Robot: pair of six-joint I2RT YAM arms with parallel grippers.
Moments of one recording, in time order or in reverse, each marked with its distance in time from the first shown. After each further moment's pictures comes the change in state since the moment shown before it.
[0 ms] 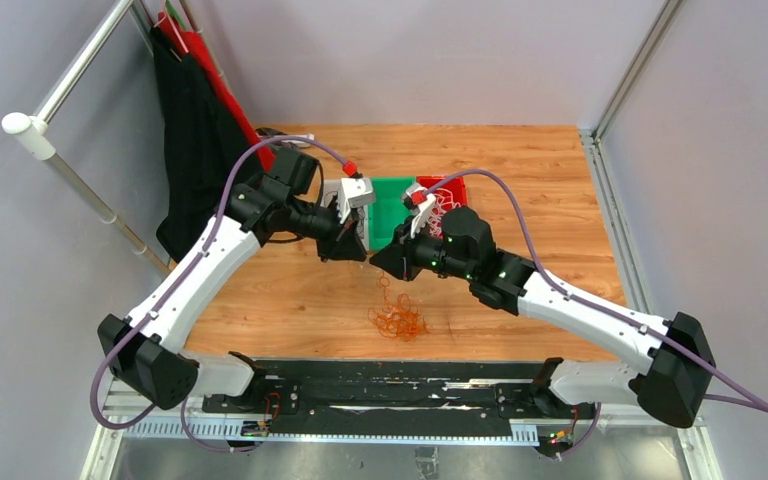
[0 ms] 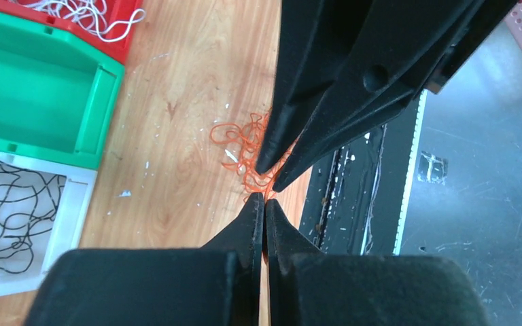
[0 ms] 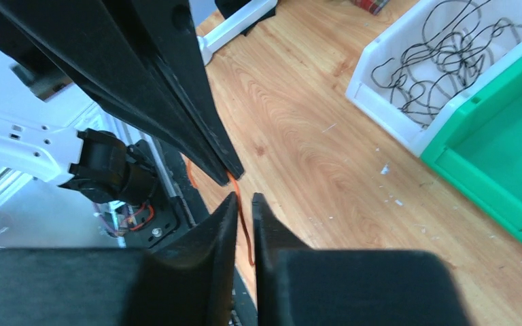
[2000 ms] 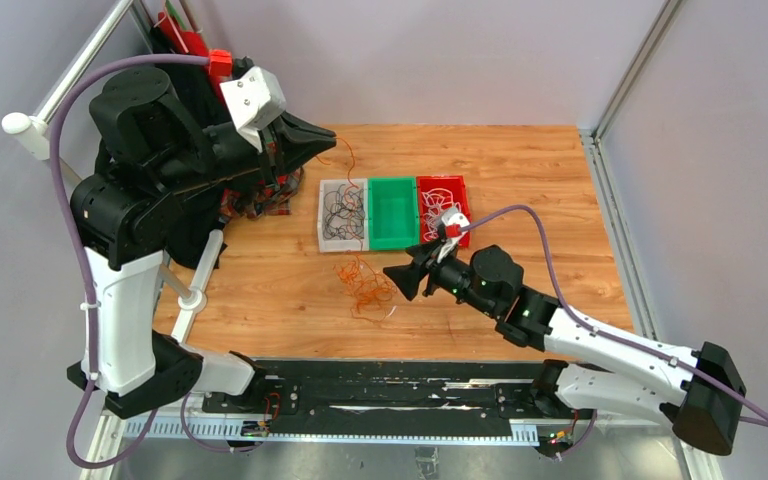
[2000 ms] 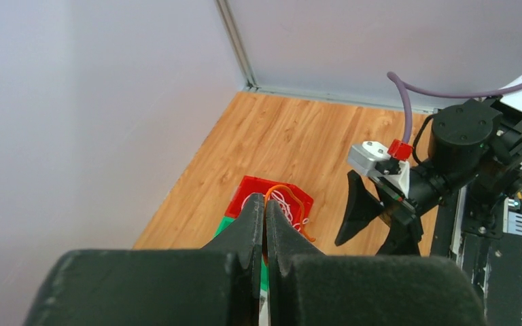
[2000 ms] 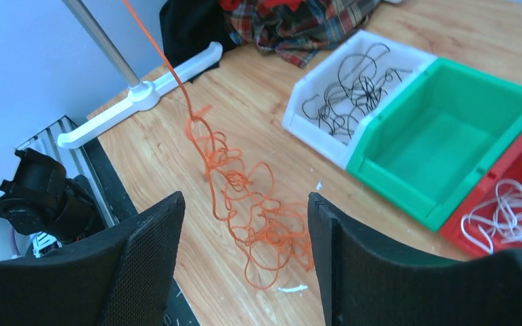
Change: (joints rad) left arm 0.000 0.039 0.954 -0.065 -0.175 -0.111; right arm 0.074 -0.250 -0.329 0.249 0.306 -0.090
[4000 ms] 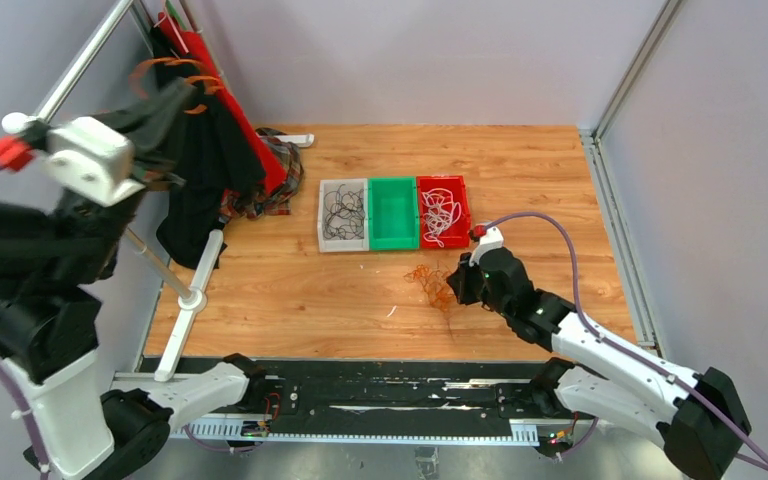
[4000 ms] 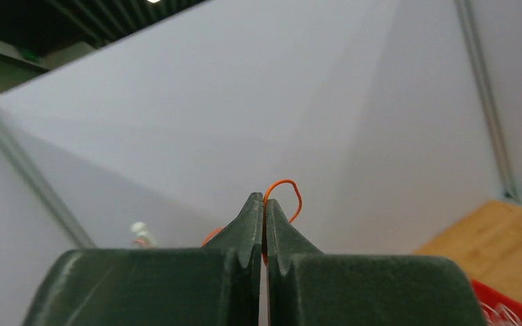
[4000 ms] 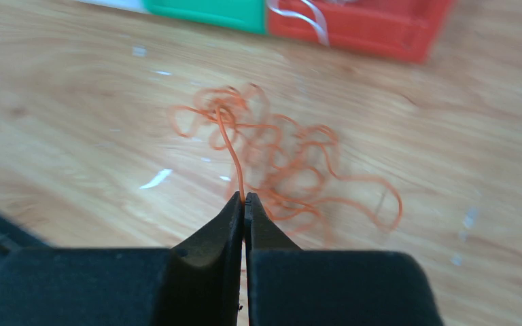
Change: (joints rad) left arm 0.001 -0.319 -0.167 0.440 -0.594 0.203; right arm -0.238 -0.041 -0.097 -0.457 0.145 0.157
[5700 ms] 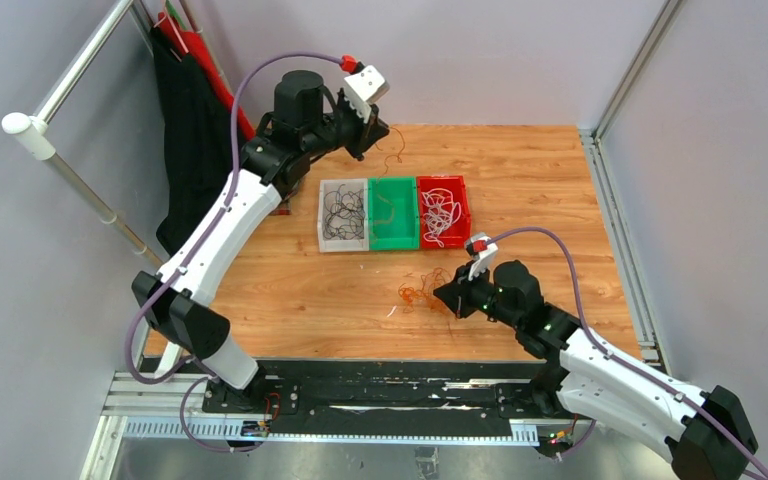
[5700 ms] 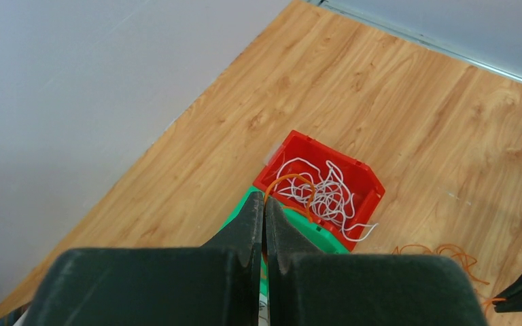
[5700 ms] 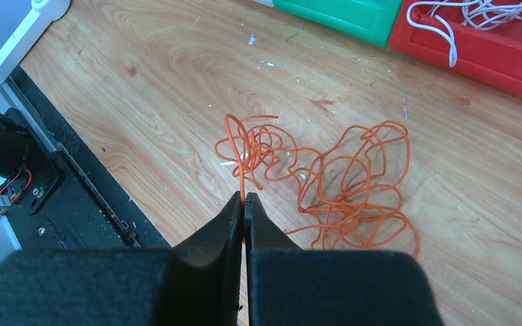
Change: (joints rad) left arm -0.002 0.541 -0.365 0.136 0.364 -0.271; right arm 0.002 -0.151 -0.125 0.202 -0.332 -0.071
